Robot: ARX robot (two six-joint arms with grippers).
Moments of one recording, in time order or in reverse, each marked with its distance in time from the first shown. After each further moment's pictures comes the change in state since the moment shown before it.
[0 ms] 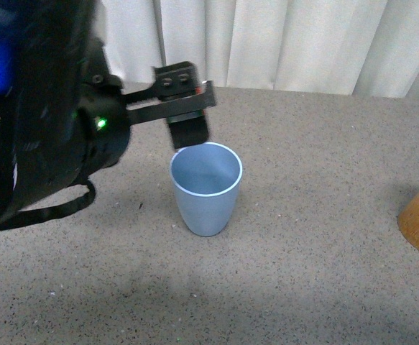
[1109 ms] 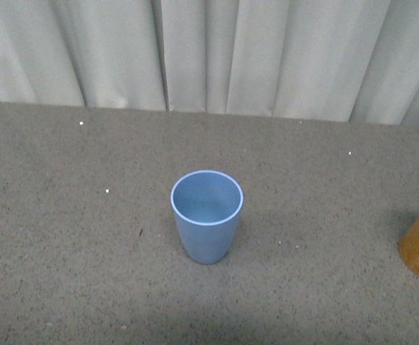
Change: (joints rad) left arm 0.518 -1.735 -0.611 -0.623 0.406 0.466; right arm 0.000 0.000 0.000 0.000 0.000 0.000
